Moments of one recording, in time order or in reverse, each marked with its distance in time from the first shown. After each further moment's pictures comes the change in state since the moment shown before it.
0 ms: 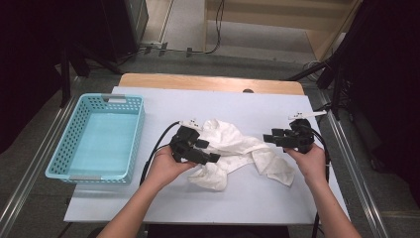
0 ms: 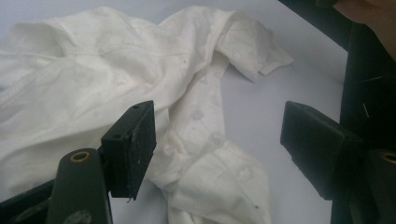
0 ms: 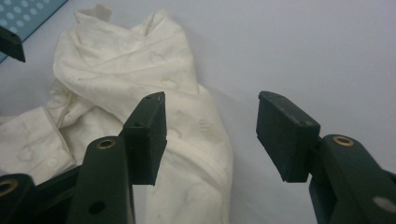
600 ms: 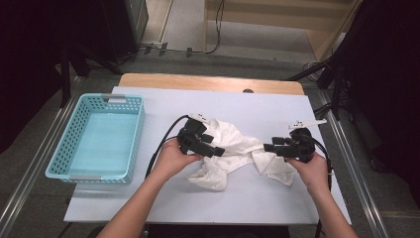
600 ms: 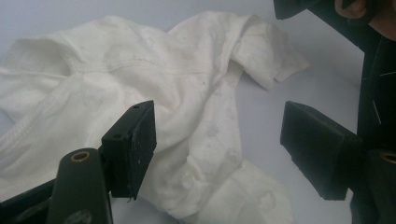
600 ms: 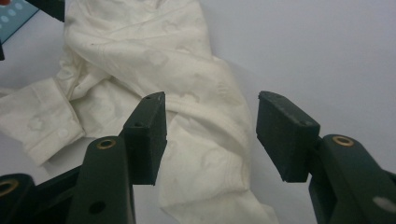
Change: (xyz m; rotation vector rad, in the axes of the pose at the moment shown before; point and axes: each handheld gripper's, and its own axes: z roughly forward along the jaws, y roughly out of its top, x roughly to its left) left arm 0.012 0.019 0.018 0.044 0.010 0.007; right arm 0.010 -0.021 -0.004 0.026 0.008 -0.013
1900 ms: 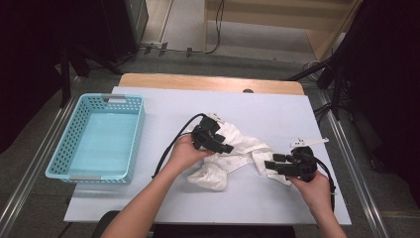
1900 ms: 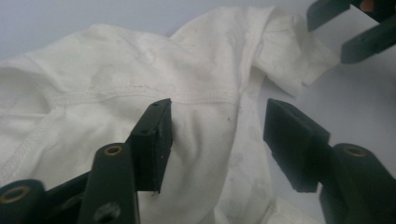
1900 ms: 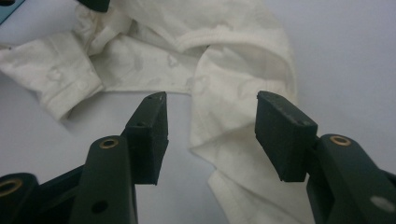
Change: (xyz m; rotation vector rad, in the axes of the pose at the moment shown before) left arm 0.009 0.015 0.042 0.053 0.014 0.052; right arm 0.024 -0.045 -0.006 0.023 0.006 0.031
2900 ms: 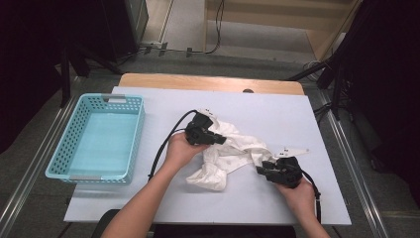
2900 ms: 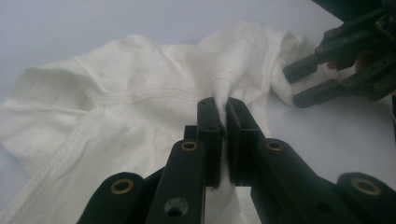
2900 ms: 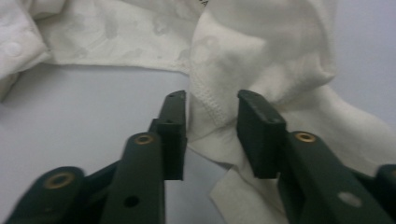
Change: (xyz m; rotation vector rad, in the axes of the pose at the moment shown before) left arm 0.018 -0.004 -0.016 -0.079 -0.019 -0.030; right arm 0.011 -0.020 0.044 0.000 -0.111 -0.080
